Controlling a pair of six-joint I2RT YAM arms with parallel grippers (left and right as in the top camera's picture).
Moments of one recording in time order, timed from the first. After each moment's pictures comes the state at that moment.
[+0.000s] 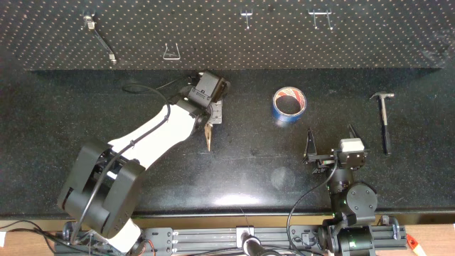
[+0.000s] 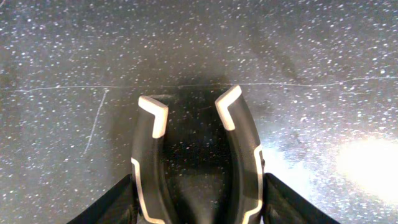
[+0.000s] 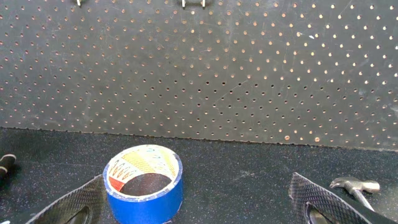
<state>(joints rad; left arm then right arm) -0.54 1.83 1.09 -0.46 -0.14 -0.52 0.06 0.01 0.01 -0.07 -0.01 -0.03</state>
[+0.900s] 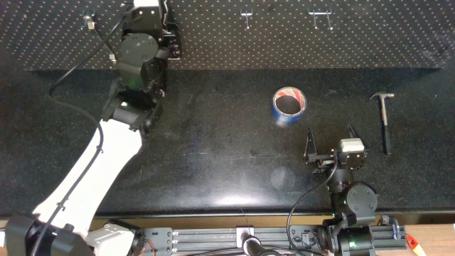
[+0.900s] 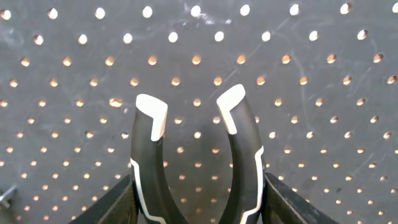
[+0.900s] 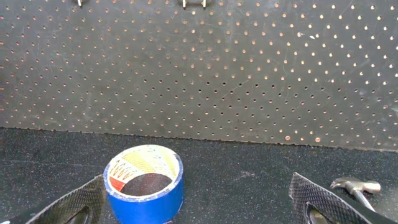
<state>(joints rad) -0.33 1.45 1.08 0.23 -0.35 -0.07 0.06 0.01 0.01 -0.07 -0.01 -0.03</state>
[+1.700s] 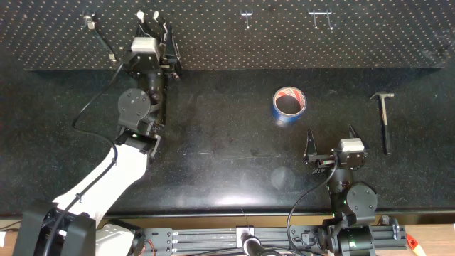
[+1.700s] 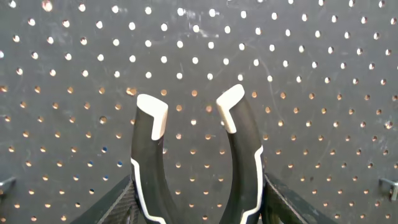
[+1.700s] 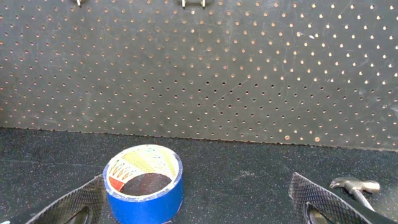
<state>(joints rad) -0.33 1.44 0.66 0.97 -0.29 -0.02 0.06 0.01 0.01 -0.07 -0.01 -0.03</state>
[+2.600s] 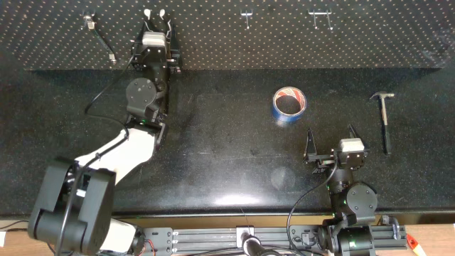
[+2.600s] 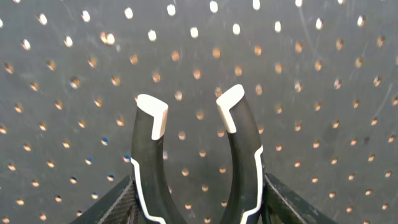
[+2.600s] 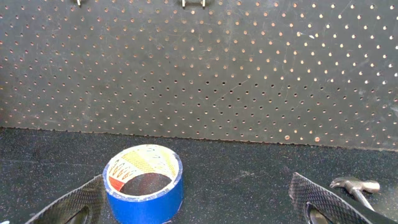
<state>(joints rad) -0.28 1.66 0.70 1.12 -0.24 0.07 0.06 0.01 0.01 -0.07 -0.01 -0.03</state>
